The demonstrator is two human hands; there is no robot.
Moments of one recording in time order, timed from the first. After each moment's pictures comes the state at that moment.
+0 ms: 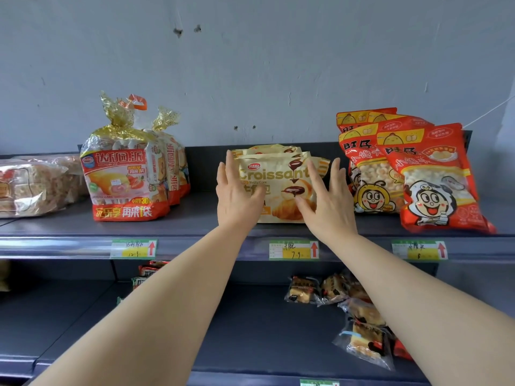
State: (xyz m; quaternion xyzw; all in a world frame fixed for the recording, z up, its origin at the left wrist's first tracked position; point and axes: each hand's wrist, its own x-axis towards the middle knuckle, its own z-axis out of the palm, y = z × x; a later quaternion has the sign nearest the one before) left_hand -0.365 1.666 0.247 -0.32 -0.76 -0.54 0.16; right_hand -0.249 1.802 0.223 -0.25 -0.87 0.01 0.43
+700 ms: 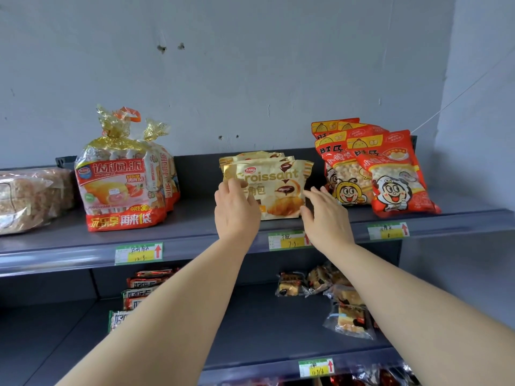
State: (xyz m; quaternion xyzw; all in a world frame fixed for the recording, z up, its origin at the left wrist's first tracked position) left_hand -0.339 1.629 0.243 -0.34 -0.78 -0.48 0.21; right_hand -0.207 1.740 0.217 -0.31 -0.85 0.06 0.41
